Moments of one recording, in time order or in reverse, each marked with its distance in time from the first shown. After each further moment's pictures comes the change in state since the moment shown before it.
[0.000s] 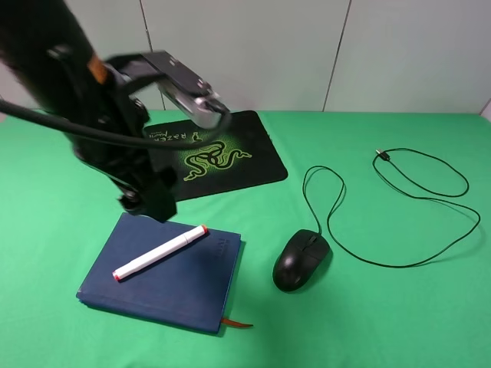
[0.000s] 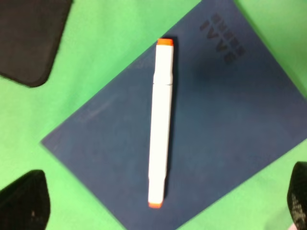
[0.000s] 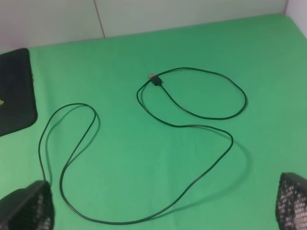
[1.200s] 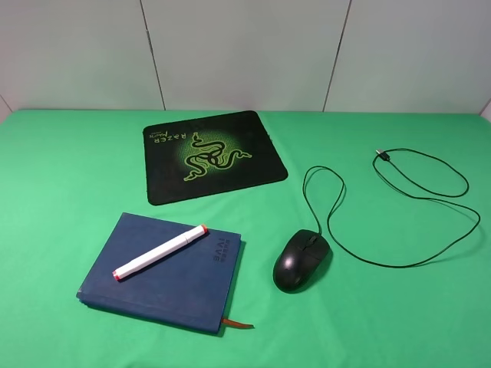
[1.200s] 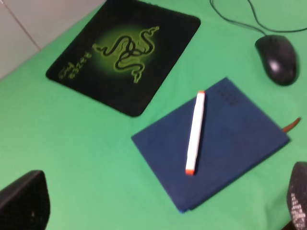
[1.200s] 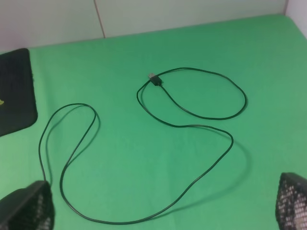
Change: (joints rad) left arm 0.044 -1.106 0.185 0.061 0.230 -0.010; right arm 0.000 0.000 0.000 0.000 0.000 0.000
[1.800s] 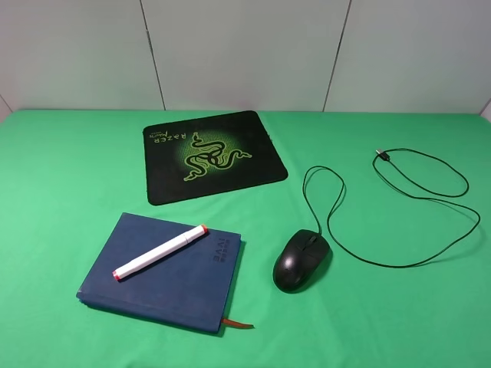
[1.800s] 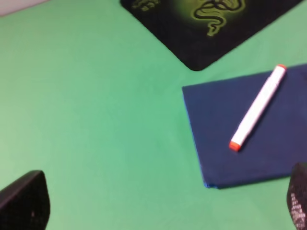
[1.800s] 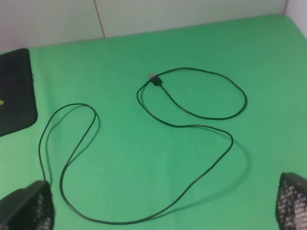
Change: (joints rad) left arm 0.480 -0.286 0.333 -0.113 -0.100 0.000; right arm 0.000 0.000 0.000 0.000 0.000 0.000
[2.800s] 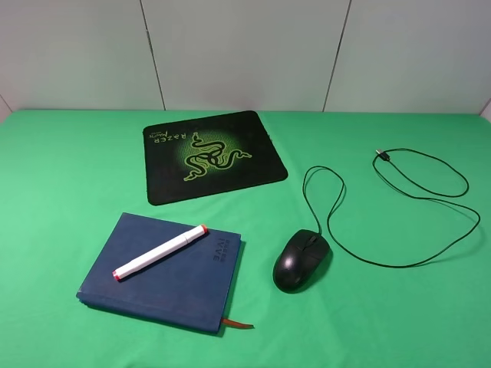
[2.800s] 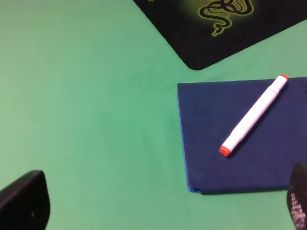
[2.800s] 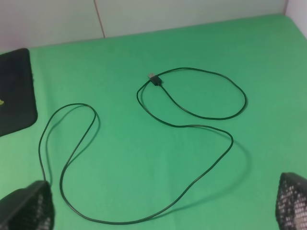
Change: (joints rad) left arm 0.097 -0.048 0.076 -0.083 -0.024 0.003; right arm 0.000 0.000 0.000 0.000 0.000 0.000
